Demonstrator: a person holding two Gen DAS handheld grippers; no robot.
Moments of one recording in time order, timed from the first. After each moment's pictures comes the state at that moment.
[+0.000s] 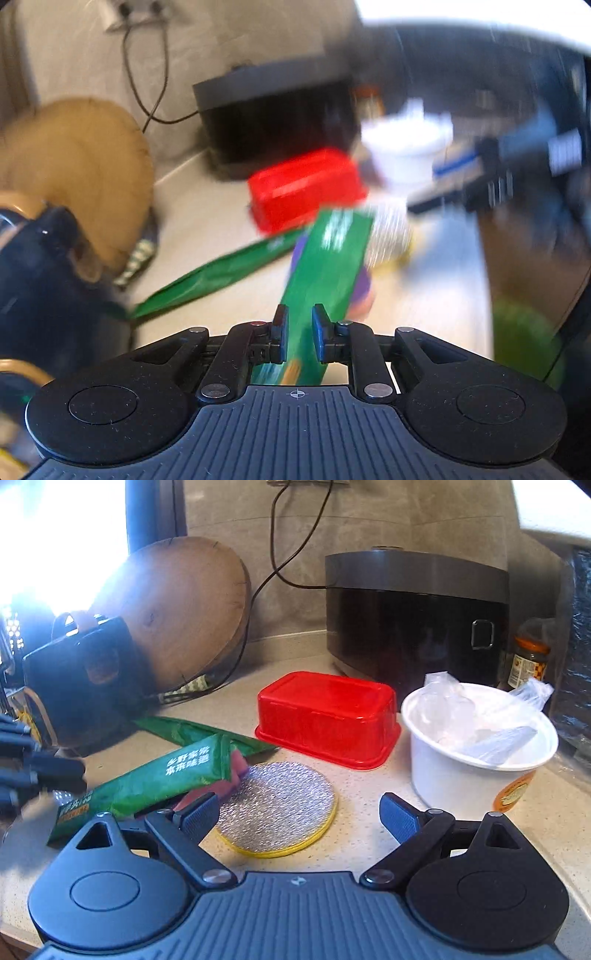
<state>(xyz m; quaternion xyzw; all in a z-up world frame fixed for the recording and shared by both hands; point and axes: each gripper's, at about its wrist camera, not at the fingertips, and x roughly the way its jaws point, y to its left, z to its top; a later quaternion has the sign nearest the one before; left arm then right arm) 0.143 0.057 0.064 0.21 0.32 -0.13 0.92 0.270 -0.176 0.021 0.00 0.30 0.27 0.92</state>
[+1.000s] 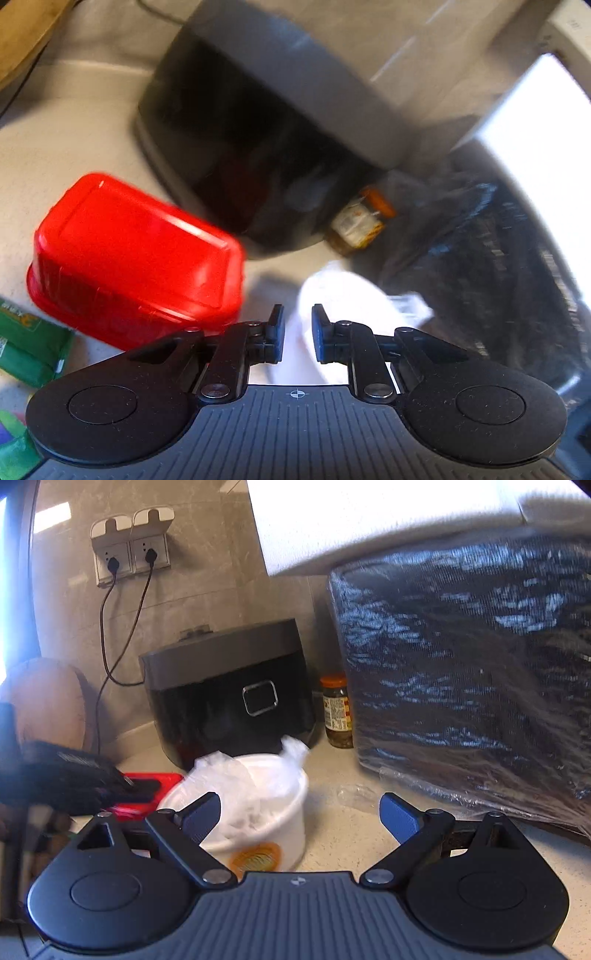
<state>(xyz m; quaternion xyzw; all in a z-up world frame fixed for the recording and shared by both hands) 0.377 -0.049 0.053 -0.27 0.34 -0.17 0.88 0.308 -0.349 0.038 0.10 0.24 0.09 0.96</state>
